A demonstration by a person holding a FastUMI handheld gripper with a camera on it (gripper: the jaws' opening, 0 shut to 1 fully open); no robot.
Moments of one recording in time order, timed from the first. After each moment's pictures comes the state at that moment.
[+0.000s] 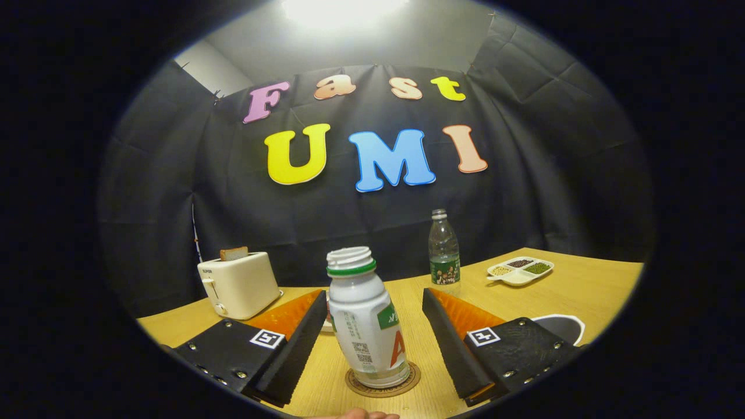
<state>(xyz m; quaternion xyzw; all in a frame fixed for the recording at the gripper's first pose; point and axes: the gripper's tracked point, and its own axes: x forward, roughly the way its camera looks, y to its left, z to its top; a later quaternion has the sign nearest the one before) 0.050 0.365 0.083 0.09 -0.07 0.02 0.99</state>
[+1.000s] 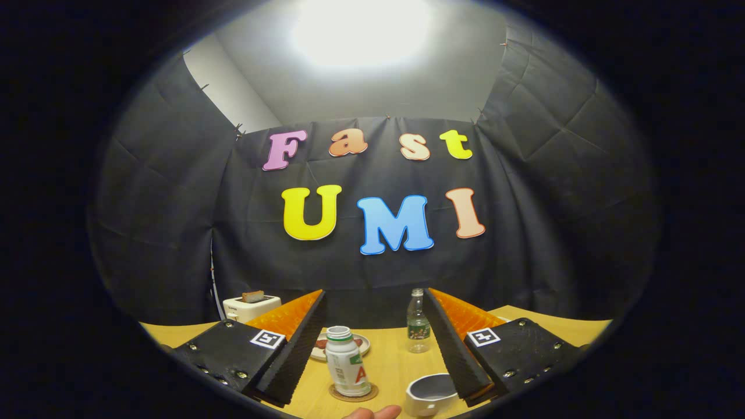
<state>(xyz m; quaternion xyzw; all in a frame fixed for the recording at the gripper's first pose) -0.051 0.285 0.181 0.04 -0.18 0.03 0.98</state>
